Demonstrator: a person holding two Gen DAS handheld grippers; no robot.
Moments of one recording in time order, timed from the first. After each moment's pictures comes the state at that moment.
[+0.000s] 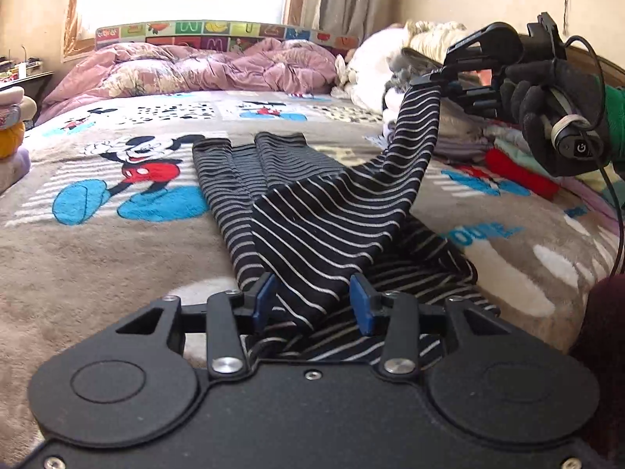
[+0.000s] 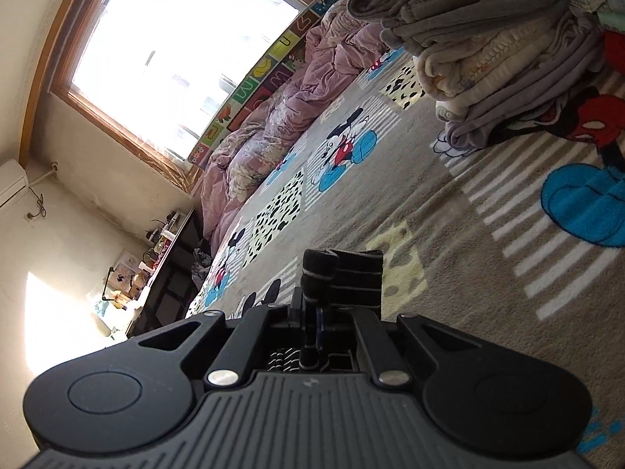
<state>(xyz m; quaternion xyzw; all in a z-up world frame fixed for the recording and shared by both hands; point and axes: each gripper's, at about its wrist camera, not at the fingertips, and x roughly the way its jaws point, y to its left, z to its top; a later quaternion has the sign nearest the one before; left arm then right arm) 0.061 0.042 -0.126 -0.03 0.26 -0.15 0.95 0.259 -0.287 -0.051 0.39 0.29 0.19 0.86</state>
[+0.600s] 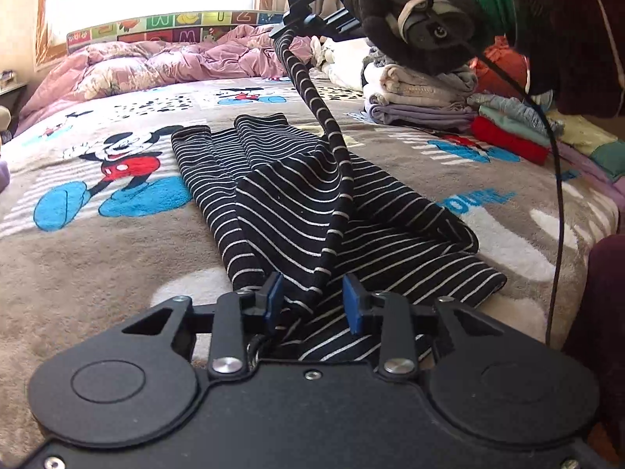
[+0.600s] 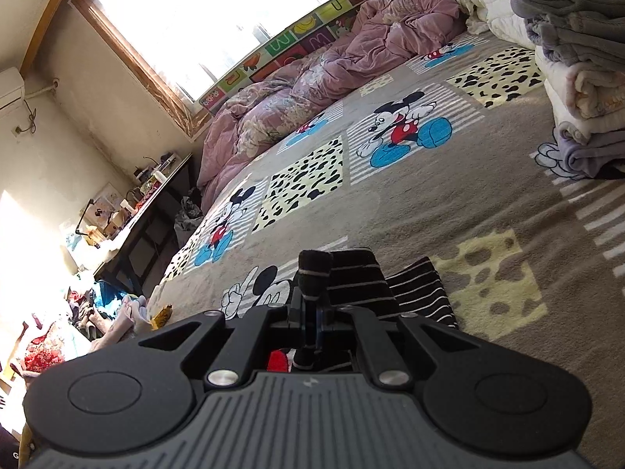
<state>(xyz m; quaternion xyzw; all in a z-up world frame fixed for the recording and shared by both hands) 0.069 0.043 -0.135 0.00 0.28 -0.19 0.94 0.313 -0.144 -0.012 0.27 0.32 0.20 0.88</state>
